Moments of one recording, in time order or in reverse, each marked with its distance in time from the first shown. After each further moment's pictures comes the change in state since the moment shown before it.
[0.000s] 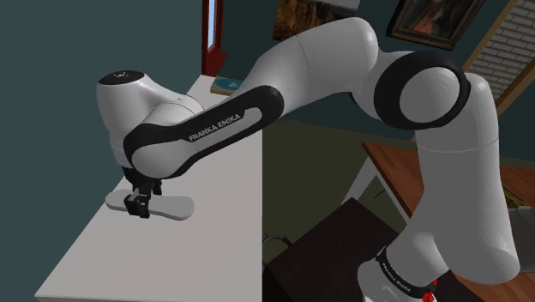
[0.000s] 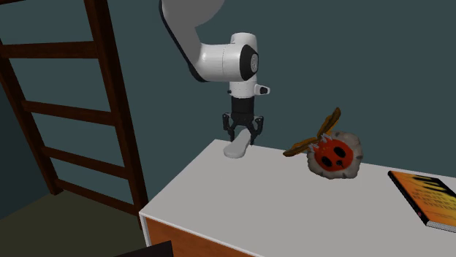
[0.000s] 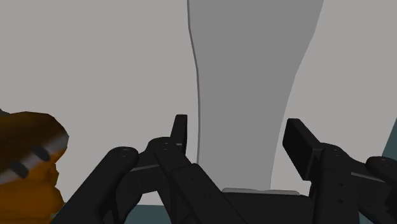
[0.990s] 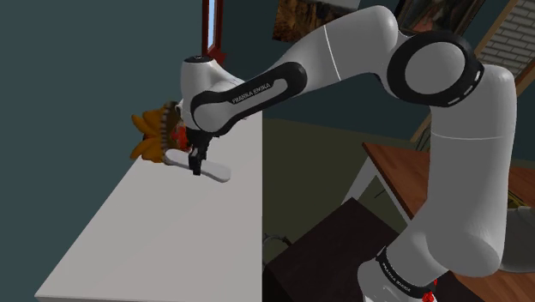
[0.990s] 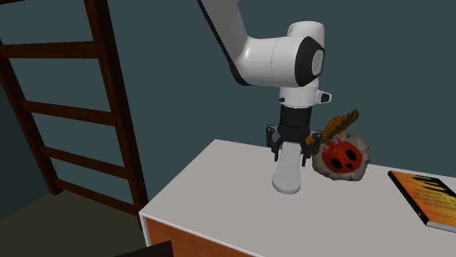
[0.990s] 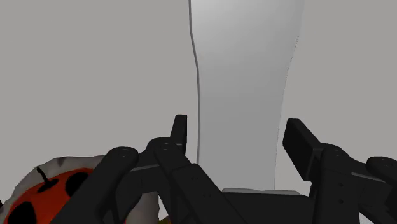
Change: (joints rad) arm -0.271 -0.125 -0.034 -0.181 0.052 0.078 -0.296
